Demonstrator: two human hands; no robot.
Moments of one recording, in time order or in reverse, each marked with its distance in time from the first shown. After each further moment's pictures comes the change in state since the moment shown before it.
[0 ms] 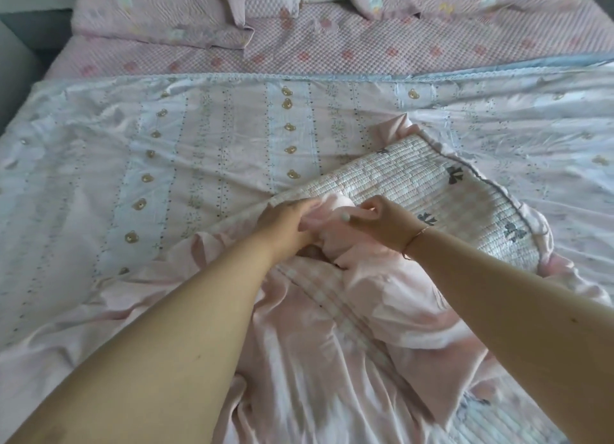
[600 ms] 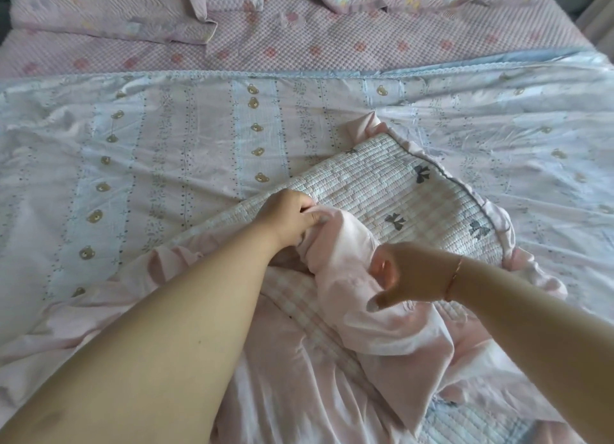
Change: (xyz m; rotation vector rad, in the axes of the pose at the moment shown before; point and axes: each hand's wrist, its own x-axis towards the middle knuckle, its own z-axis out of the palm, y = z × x) left_hand 0.041 0.051 0.011 -0.149 0.016 0.002; right_hand -0.068 0.035 -0.048 -0.399 -0.419 -0.126
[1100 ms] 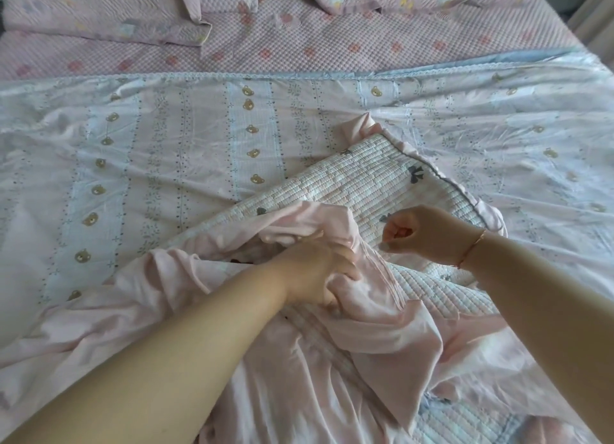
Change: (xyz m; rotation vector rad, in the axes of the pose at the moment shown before) left_hand -0.044 0.026 0.029 0.449 -0.512 0.394; right_hand -0.001 0.023 -0.031 0.180 0.269 -0.022
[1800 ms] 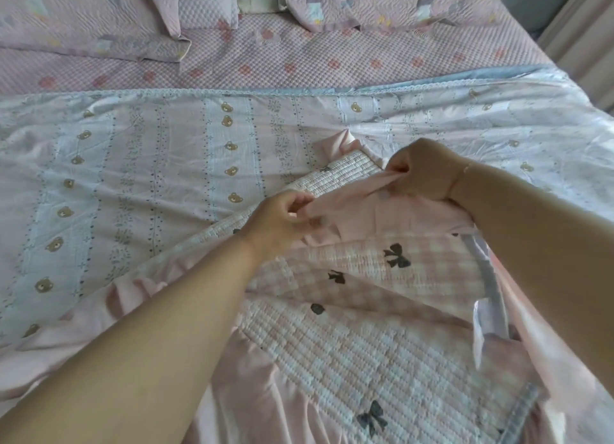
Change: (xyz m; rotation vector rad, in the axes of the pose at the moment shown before) left_hand 0.032 -0.027 -0.045 -0.794 0.534 -0.288; right_hand 0.053 0.022 -0.090 -0.264 0.205 0.074
